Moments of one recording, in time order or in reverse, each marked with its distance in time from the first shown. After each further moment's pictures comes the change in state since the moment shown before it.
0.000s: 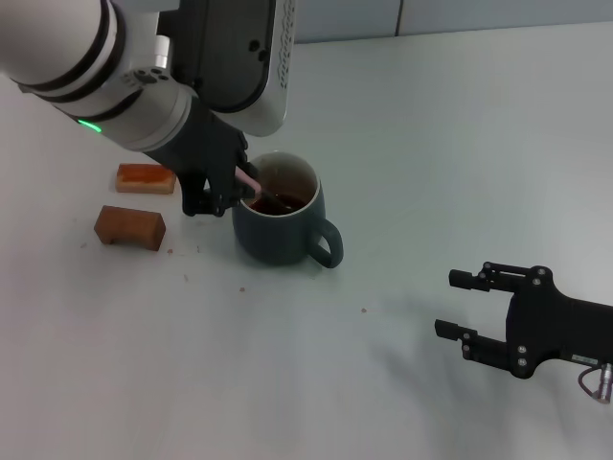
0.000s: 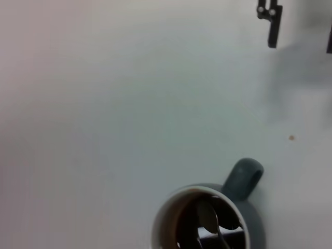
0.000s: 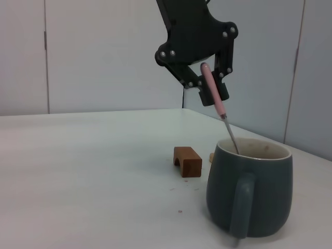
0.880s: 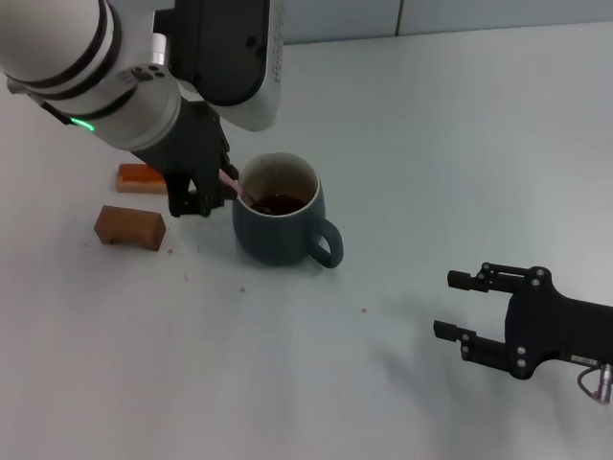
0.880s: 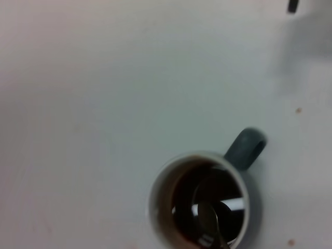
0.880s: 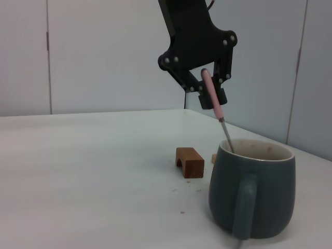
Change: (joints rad) left arm -0.020 0.000 -0.006 -0.032 0.048 0.025 -0.037; right arm 0.001 0.000 -0.004 0.000 0.000 -0.003 0.000
